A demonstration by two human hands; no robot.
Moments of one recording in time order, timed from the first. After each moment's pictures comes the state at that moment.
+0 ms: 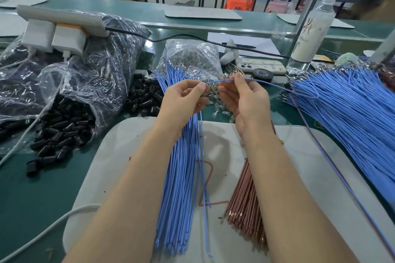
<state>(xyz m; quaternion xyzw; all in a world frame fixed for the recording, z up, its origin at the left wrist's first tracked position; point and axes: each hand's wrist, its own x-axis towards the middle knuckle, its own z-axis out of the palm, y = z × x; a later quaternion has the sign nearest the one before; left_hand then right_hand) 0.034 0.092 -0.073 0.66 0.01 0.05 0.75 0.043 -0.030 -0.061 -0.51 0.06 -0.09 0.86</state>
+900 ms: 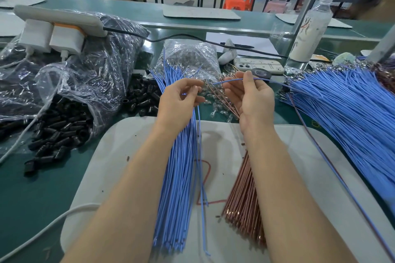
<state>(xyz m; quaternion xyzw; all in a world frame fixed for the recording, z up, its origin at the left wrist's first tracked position) 0.037 0.093 -0.080 0.73 -0.03 0.13 0.67 0.045 -0.038 -0.058 -0.52 0.08 -0.14 0.84</state>
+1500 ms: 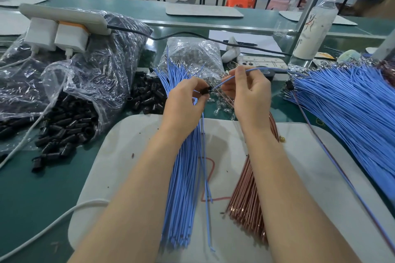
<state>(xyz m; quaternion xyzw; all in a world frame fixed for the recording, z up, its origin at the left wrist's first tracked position) 0.034 0.094 -0.085 0.86 -0.08 0.20 0.47 0.043 -0.031 -0.067 -0.72 -0.01 -0.27 0.64</state>
